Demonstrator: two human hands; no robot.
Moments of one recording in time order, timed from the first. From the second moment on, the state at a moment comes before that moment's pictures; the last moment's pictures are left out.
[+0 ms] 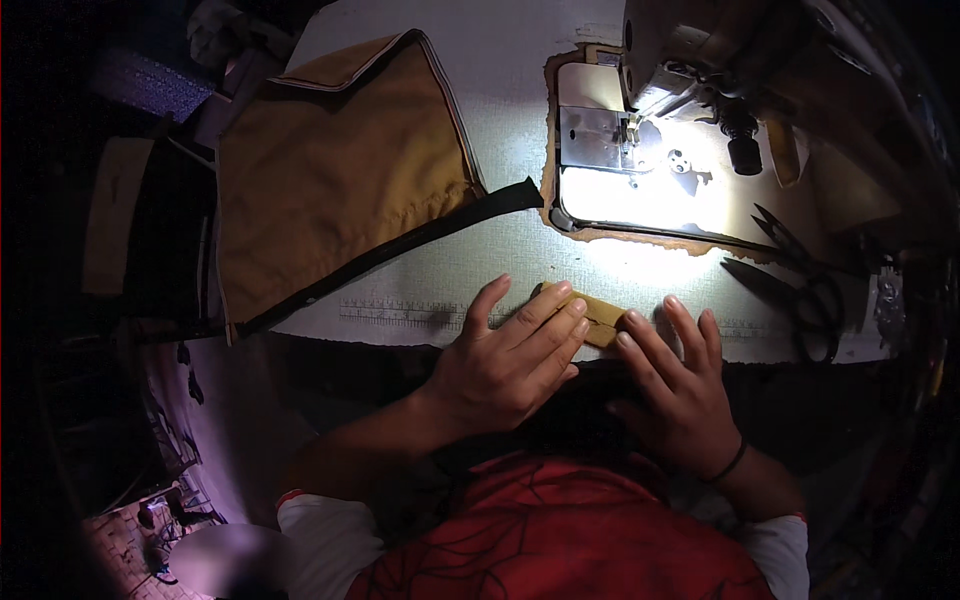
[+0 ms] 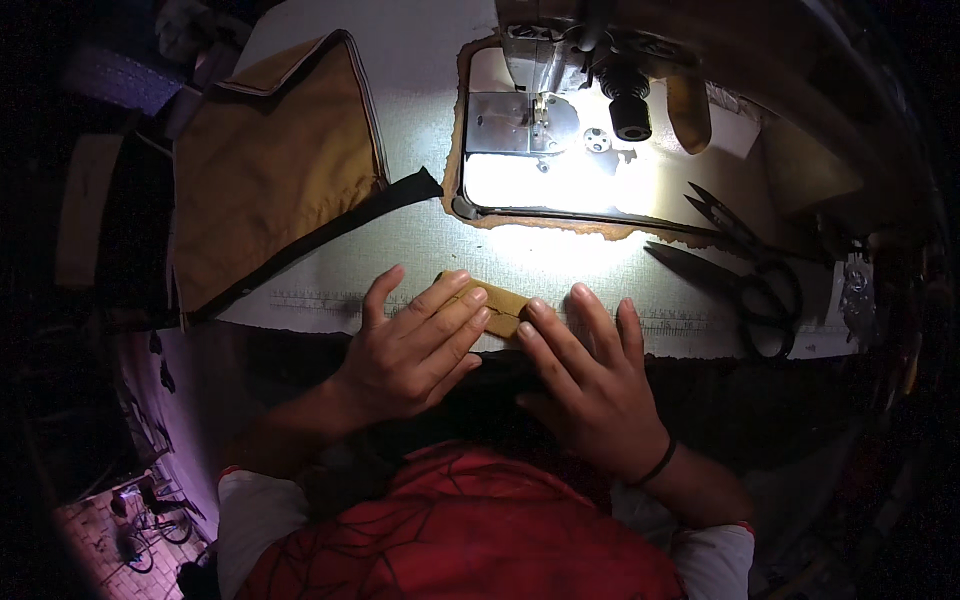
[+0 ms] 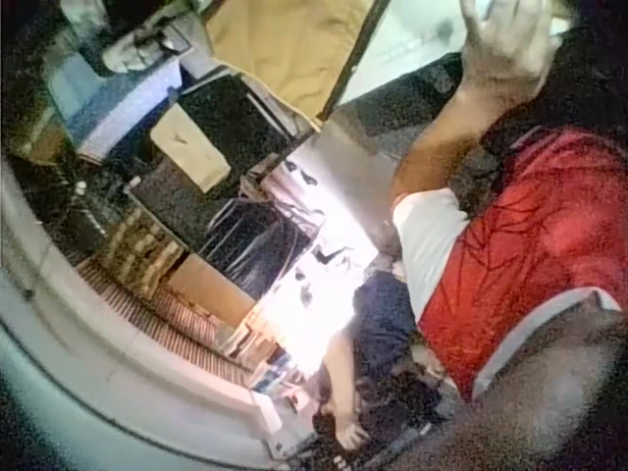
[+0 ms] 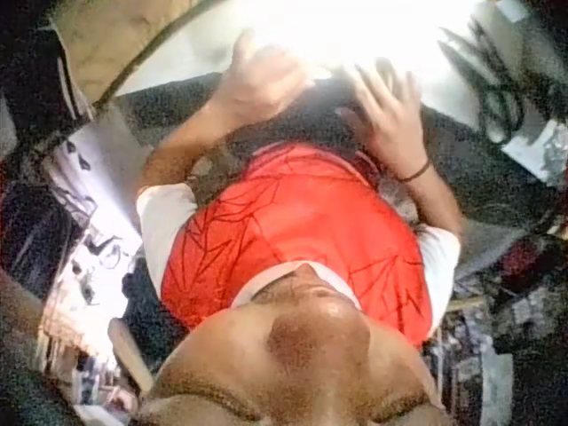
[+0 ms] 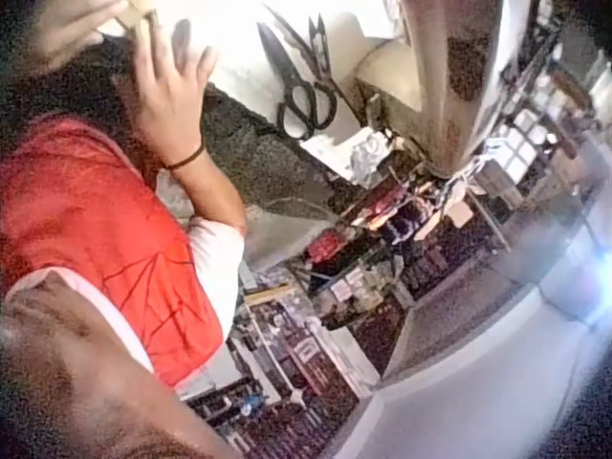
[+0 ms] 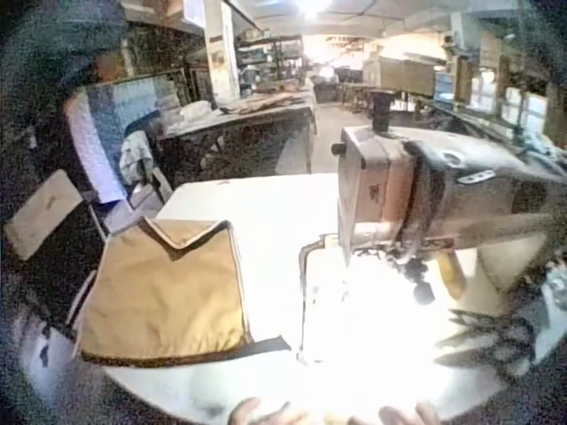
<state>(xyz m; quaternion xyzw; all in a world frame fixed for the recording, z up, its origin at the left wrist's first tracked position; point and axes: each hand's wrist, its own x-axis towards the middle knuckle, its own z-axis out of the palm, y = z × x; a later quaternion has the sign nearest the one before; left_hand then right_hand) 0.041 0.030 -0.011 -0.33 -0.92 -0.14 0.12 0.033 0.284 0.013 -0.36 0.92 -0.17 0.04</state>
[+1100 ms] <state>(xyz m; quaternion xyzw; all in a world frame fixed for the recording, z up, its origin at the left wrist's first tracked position) 0.057 0.027 -0.025 -0.32 -0.87 -0.29 0.23 0.013 0.289 0.019 -0.39 0.91 -0.14 -0.02</state>
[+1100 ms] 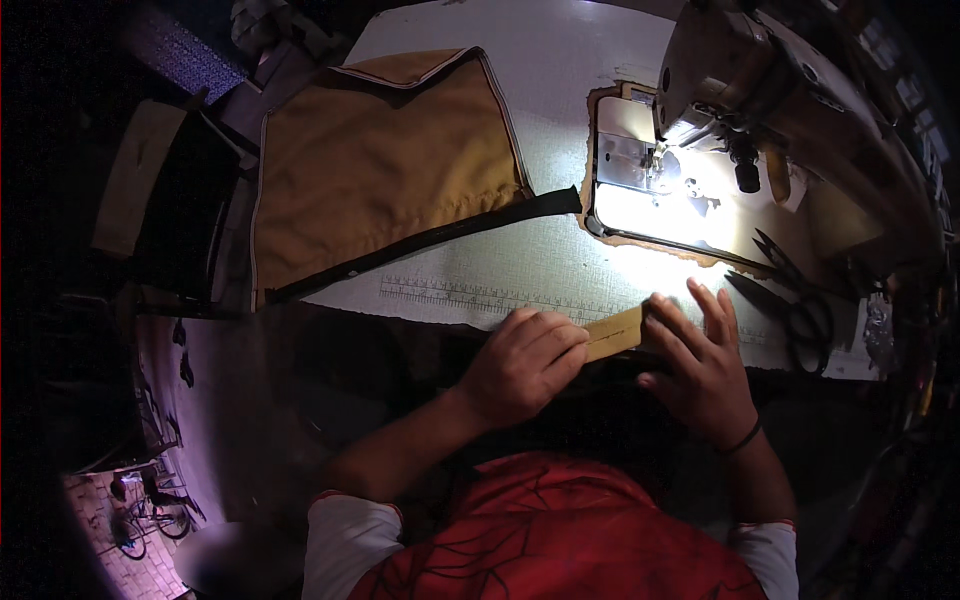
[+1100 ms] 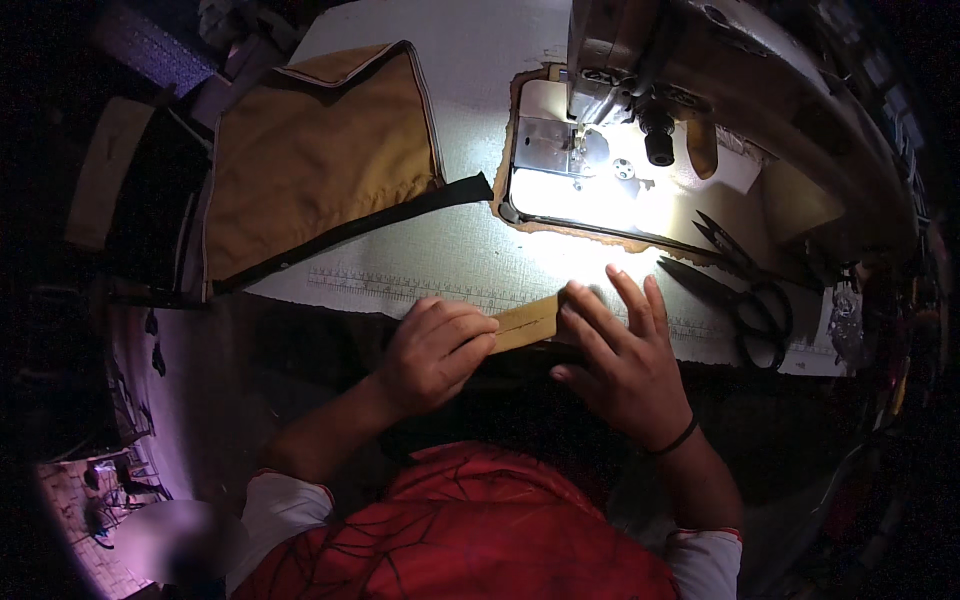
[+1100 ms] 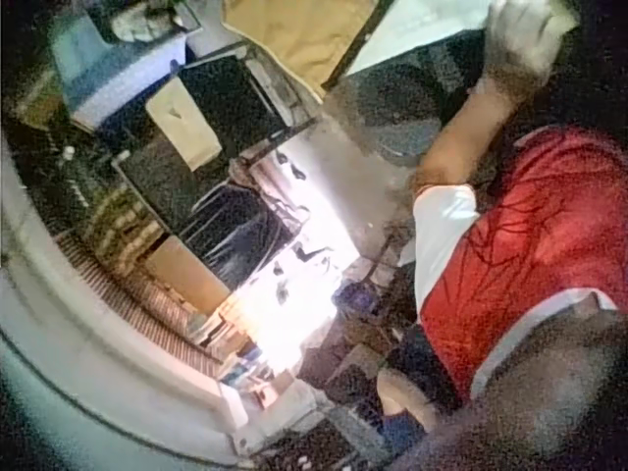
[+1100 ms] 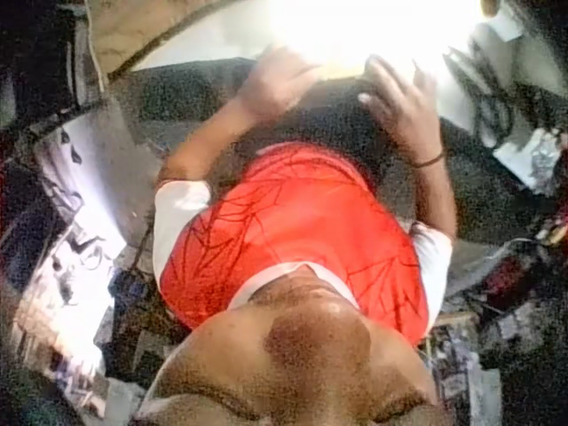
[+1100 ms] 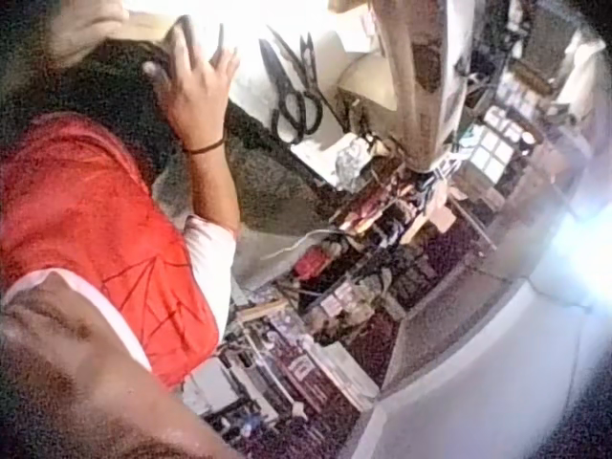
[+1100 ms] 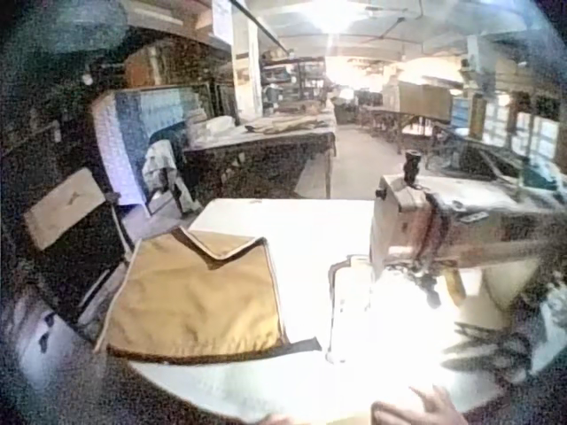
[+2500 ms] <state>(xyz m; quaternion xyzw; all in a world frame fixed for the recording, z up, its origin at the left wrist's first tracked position) 0.035 0.055 -0.010 -0.35 -0.86 -0.34 0.16 0.027 0.292 -0.014 -0.41 0.88 -0.21 -0.14</state>
